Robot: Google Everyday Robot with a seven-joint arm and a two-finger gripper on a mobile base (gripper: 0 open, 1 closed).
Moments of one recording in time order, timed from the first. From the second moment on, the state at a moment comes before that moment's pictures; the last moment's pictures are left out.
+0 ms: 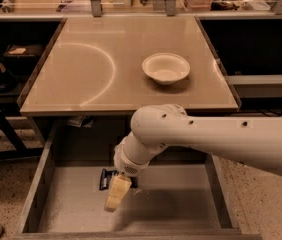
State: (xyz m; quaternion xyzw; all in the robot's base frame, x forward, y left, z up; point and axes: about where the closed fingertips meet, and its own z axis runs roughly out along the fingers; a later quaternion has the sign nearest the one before) arm 0.435 0.077 0.649 -0.66 0.71 0.19 0.16
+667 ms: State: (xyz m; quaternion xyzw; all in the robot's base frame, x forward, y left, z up) arm 0.434 0.076 0.628 -0.65 0.71 0.20 0.17
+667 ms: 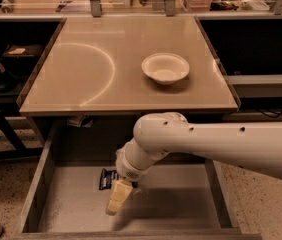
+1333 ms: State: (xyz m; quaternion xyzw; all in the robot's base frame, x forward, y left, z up) arm 0.435 0.067 0.599 -0.65 0.71 0.20 0.18
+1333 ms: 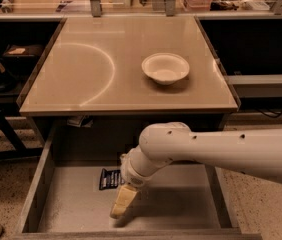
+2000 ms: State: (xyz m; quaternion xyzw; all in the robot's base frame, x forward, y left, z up) arm 0.435 0.064 0.591 -0.64 0.72 0.20 0.18
